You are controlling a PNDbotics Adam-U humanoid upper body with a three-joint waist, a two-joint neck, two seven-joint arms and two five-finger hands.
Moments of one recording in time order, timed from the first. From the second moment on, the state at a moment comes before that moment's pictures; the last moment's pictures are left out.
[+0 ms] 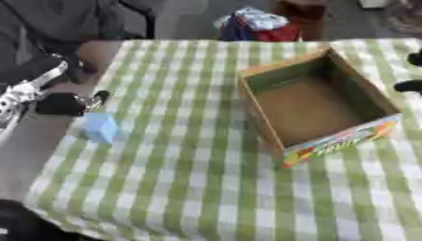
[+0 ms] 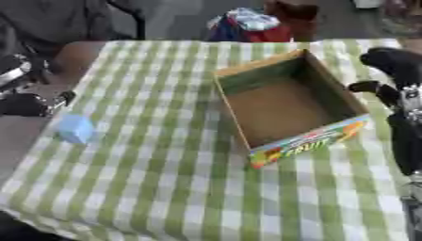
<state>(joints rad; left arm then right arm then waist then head) -0.16 0.78 0.07 -1.80 -0.60 0.17 -0.53 -0.24 -0.24 0.13 -1.95 -0.23 -0.13 0.02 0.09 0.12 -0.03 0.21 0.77</state>
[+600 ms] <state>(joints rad) -0.27 0.87 -0.03 -1.55 -0.53 0.09 -0.63 -0.23 -0.24 0.13 -1.95 -0.23 -0.13 0.03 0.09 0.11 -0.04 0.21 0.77</state>
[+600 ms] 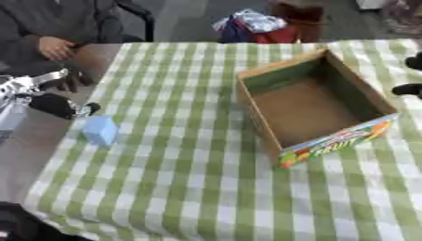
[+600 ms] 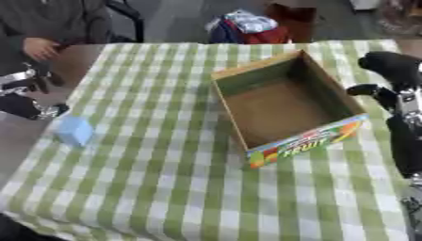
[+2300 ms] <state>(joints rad) -0.38 0.83 -0.16 -1.27 -0.73 -0.12 -0.60 -0.23 -0.24 0.14 -1.95 -0.23 -0.13 0.03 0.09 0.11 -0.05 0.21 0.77</state>
